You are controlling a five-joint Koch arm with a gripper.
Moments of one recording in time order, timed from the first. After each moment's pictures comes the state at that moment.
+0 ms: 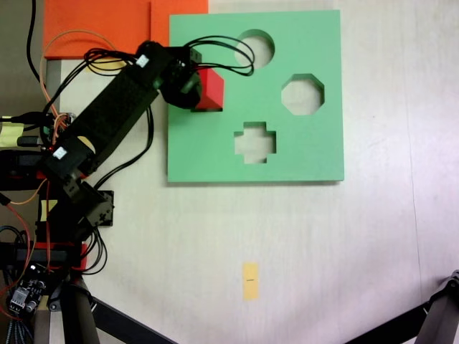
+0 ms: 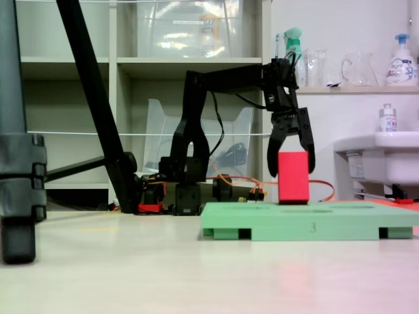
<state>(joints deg) -50.5 79.5 76.6 81.8 142.4</state>
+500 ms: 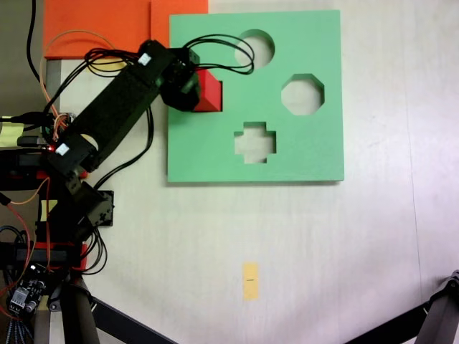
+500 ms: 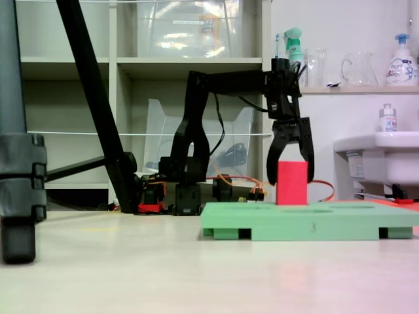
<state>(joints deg) -51.4 76.4 78.6 81.4 141.9</state>
